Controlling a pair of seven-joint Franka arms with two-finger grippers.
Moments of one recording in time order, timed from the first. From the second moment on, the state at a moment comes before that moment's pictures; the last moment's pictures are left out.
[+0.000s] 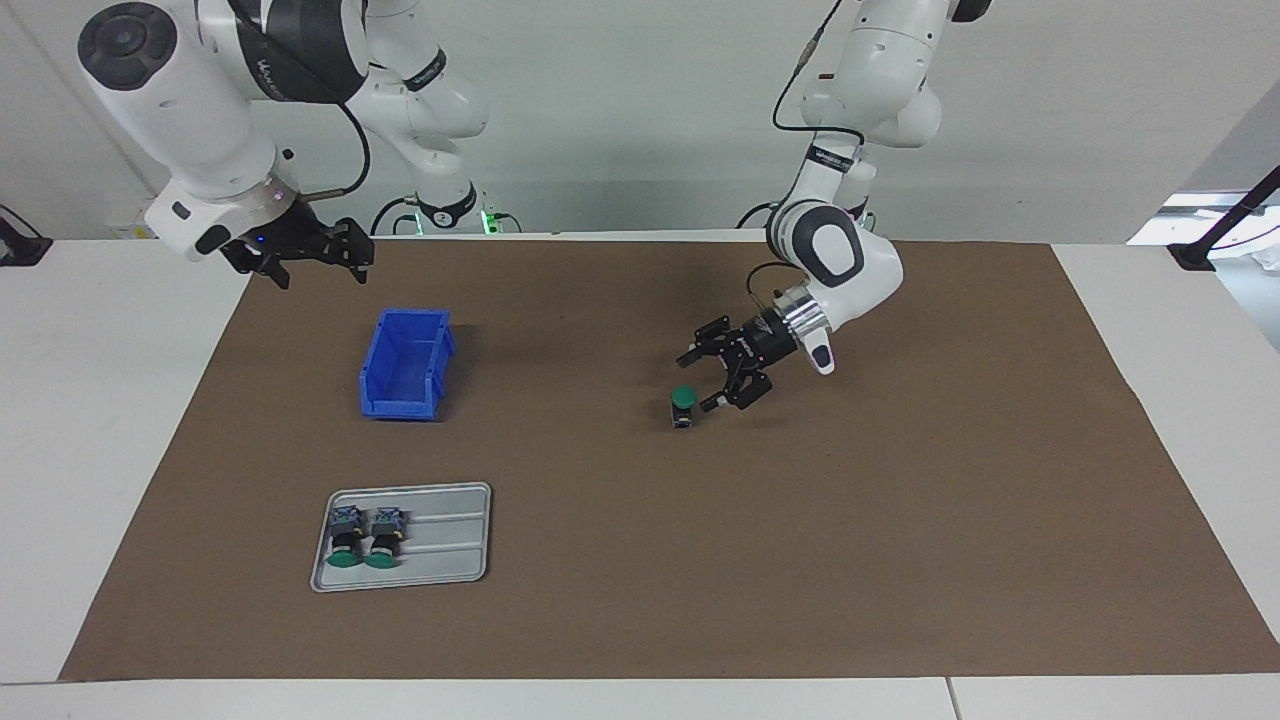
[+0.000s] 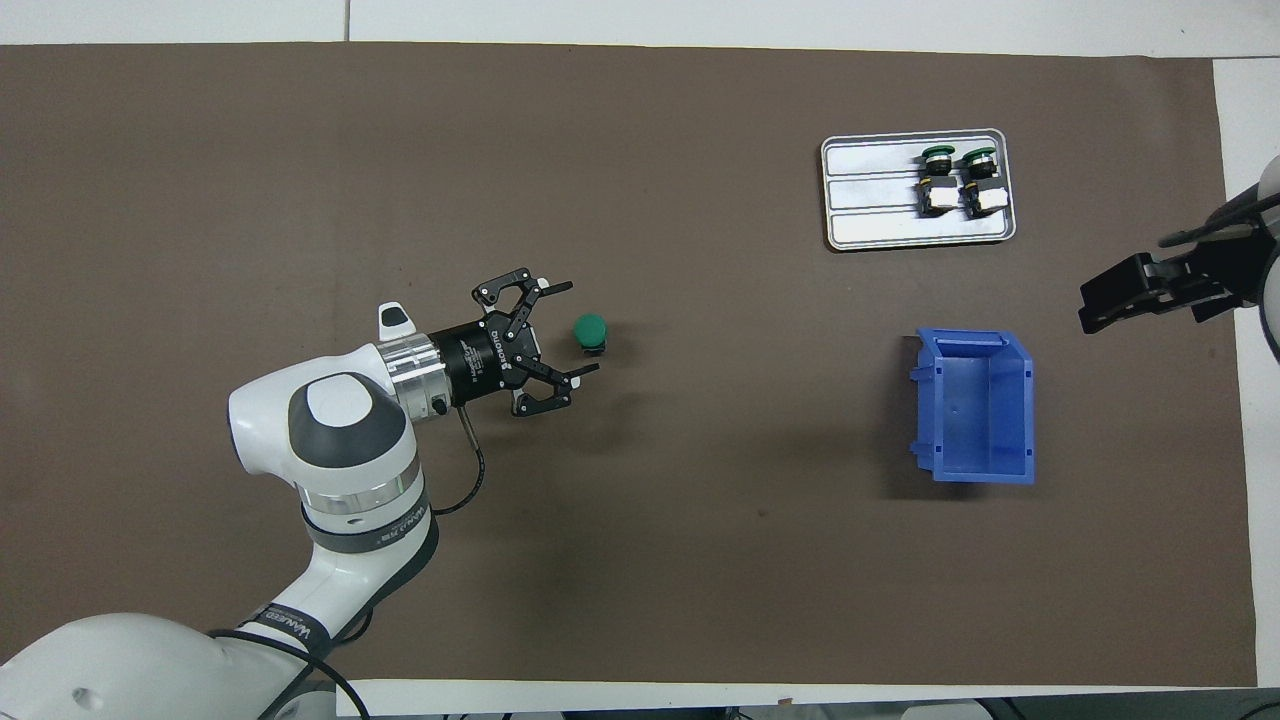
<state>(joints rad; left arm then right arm) -0.50 0.13 -0.10 -2.26 -1.89 2.54 -0.59 -0.13 0.04 0.13 -1.59 -0.02 1.42 -0.06</state>
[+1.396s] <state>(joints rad) -0.56 0.06 -0.09 -2.26 -1.33 2.68 -0.61 -0.12 0.04 0.13 -1.59 -0.02 1.42 -0.07</state>
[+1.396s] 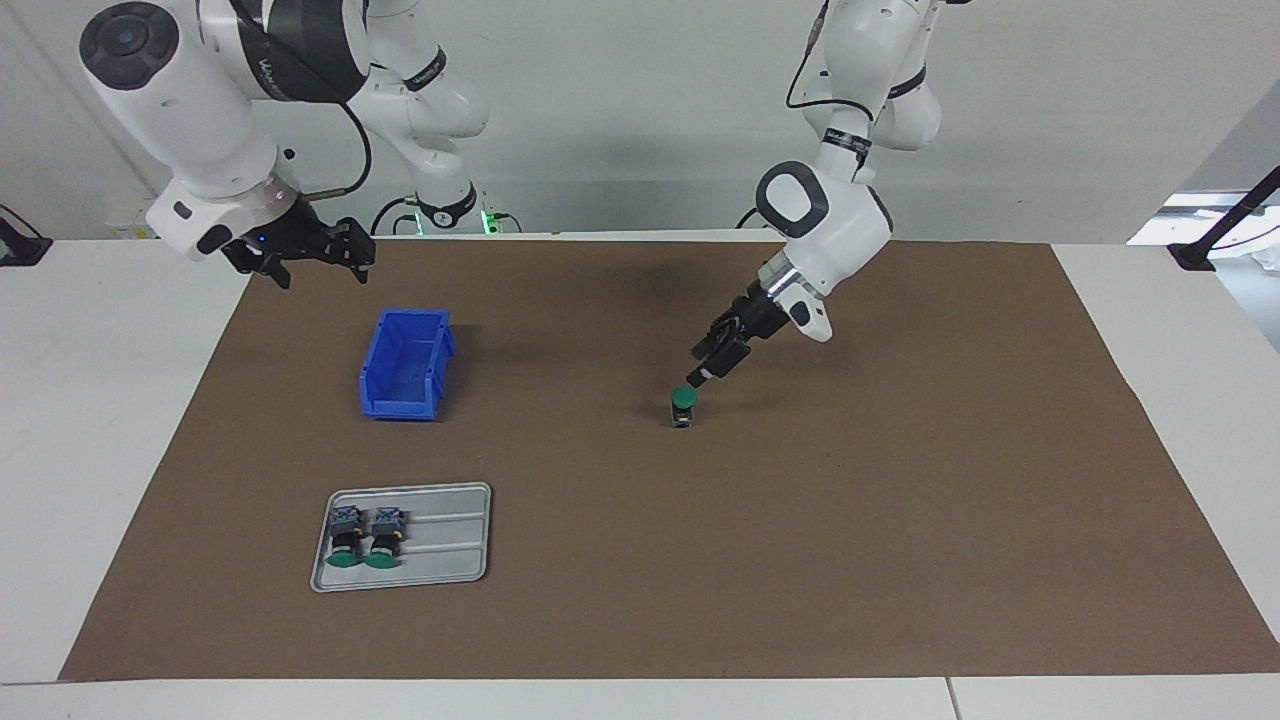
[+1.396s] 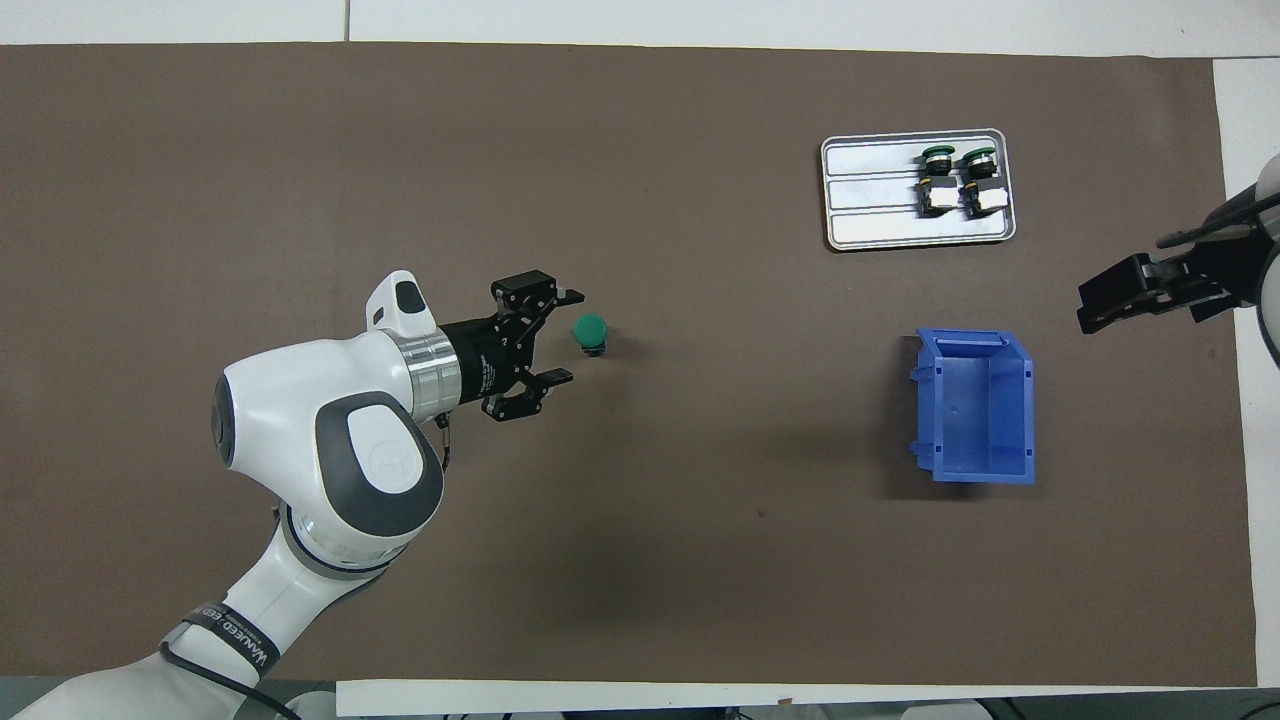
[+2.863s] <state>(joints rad) -0.57 0.28 -0.08 -1.81 -0.14 2.21 -0.99 -0.12 0.04 0.13 -1.59 -0.02 1.42 -0.07</state>
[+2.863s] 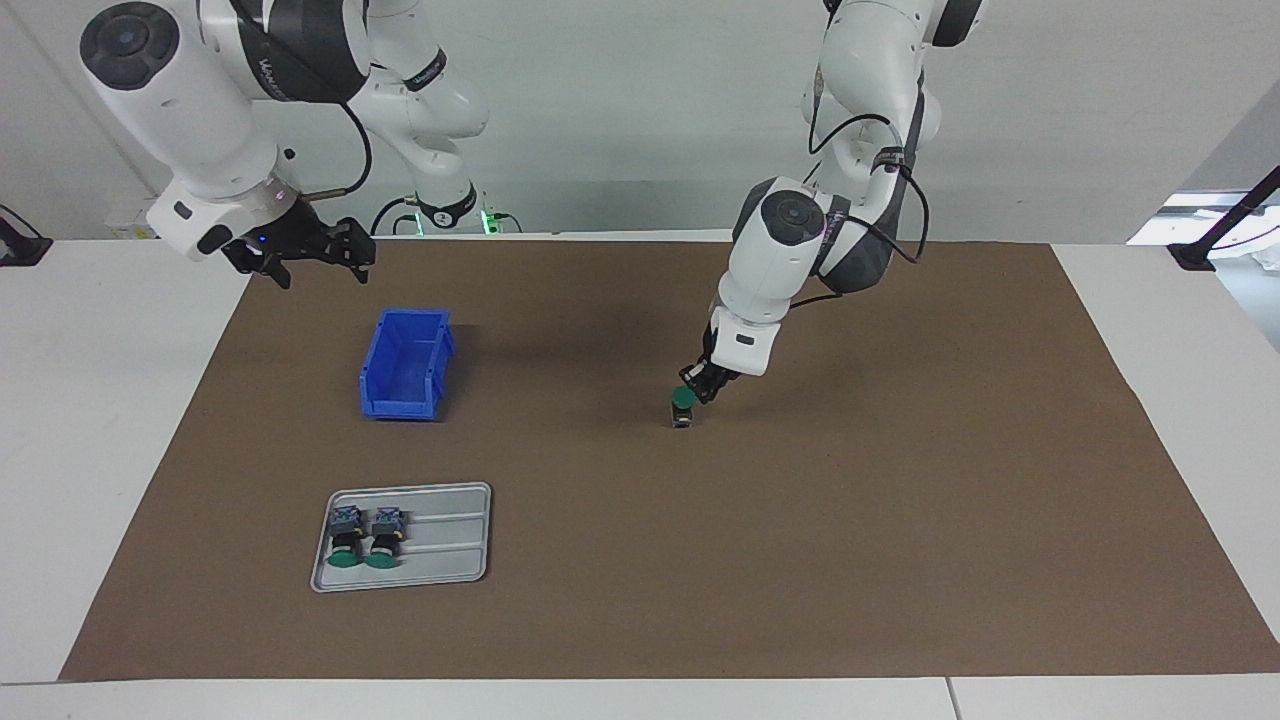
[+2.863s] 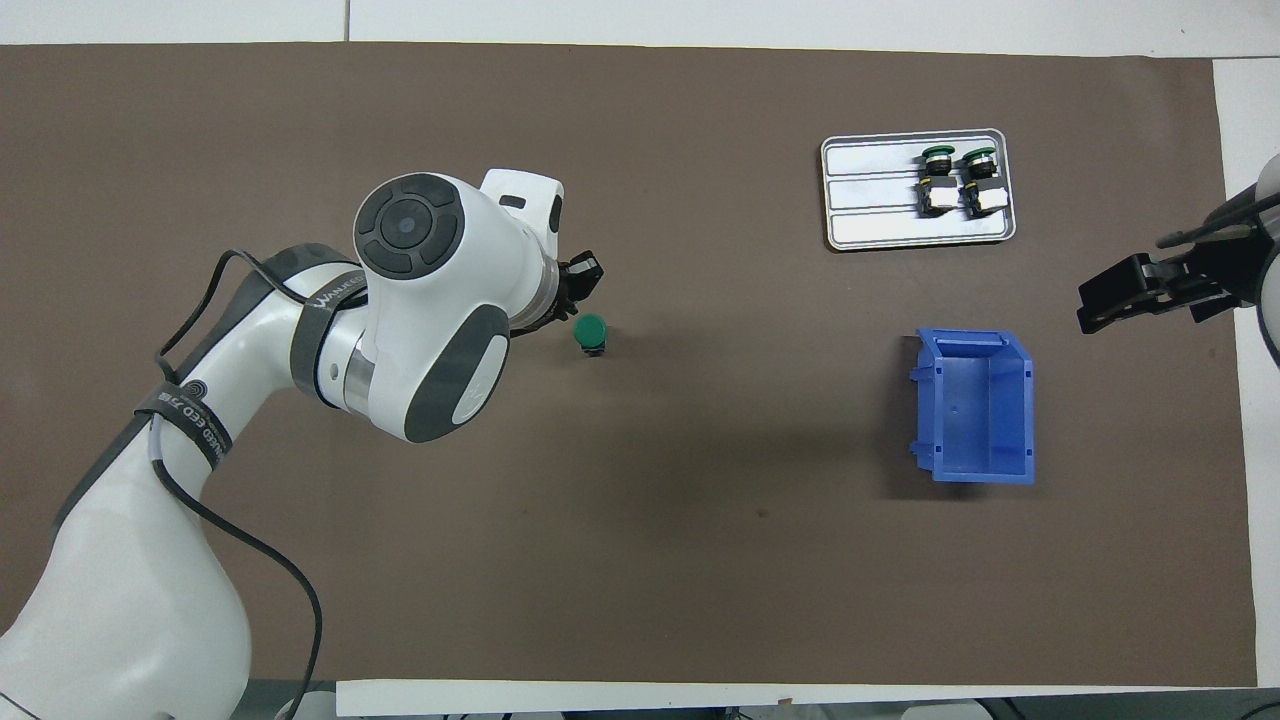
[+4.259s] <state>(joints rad) -0.61 0.33 -0.09 -1.83 -0.13 2.26 -0.99 -0.12 0.04 0.13 -1.59 -0.02 1.42 -0.07</state>
